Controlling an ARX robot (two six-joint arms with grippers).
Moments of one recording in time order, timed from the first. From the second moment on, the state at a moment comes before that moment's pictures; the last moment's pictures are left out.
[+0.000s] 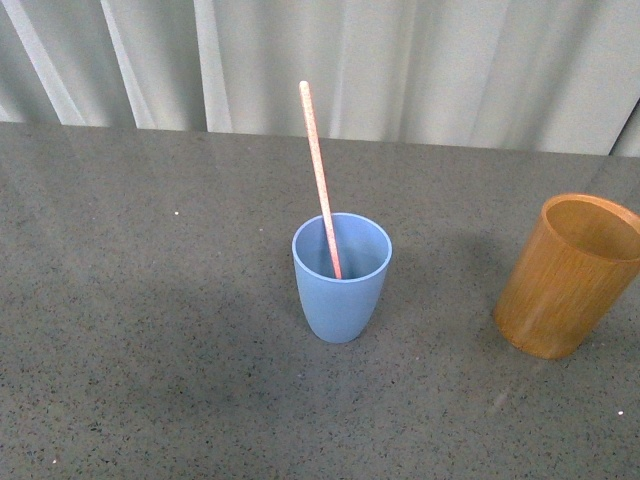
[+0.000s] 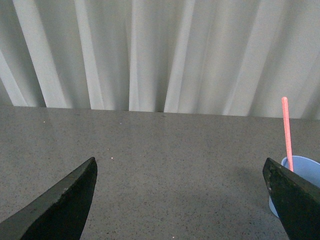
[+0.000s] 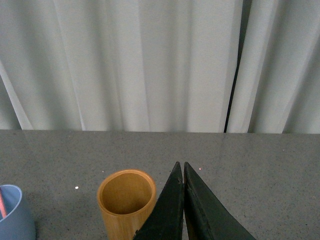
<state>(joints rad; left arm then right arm) 0.00 0.00 0.02 0.00 0.00 0.00 0.00 0.49 0.02 0.49 0.00 0.00</state>
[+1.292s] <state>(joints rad) 0.00 0.00 0.02 0.00 0.00 0.00 0.00 0.00 0.02 0.00 0.00 0.00</state>
